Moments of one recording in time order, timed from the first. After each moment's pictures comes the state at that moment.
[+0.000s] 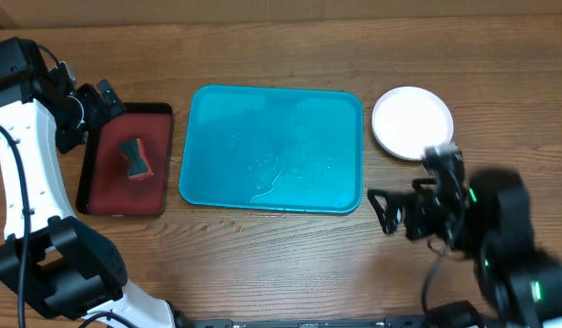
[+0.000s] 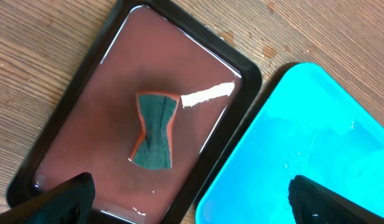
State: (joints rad) left arm 0.41 1.82 1.74 -1.15 0.21 -0.21; right arm 0.23 0.69 0.87 -0.82 -0.35 0.23
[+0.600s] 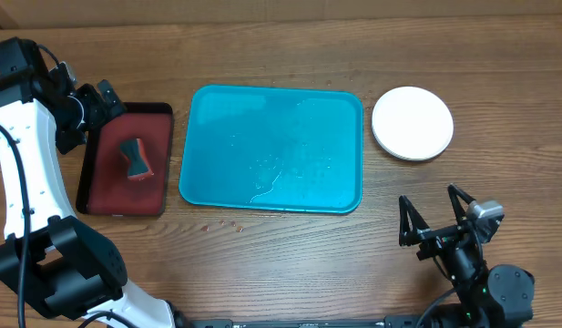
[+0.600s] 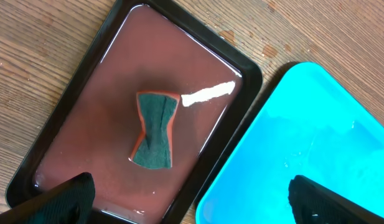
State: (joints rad) left arm 0.41 1.83 1.74 -1.15 0.21 -0.21; right arm 0.09 0.03 0.28 -0.32 -0.20 0.23
